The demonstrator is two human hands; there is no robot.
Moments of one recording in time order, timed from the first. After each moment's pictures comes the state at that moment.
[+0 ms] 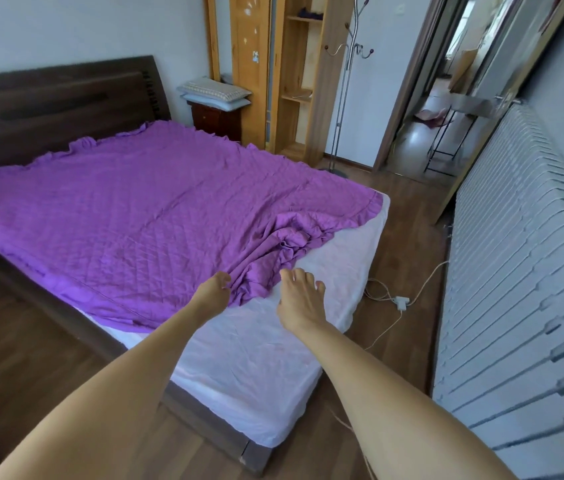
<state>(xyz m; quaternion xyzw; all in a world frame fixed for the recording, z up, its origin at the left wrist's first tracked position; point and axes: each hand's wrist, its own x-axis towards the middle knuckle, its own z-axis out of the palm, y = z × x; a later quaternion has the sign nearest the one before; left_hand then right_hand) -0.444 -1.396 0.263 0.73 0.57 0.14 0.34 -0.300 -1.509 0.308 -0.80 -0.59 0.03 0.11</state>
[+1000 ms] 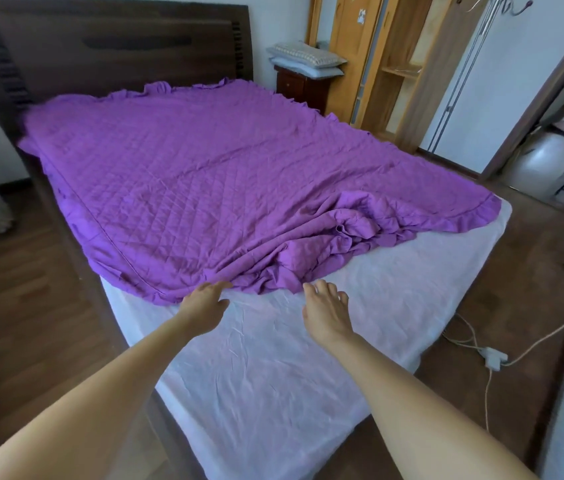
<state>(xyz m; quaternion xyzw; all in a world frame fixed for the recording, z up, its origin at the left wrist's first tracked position) -0.409 -1.306 0.010 0.72 0.64 0.07 0.24 -0.178 -1.341 0.012 -0.70 -0.72 0.03 0.04</state>
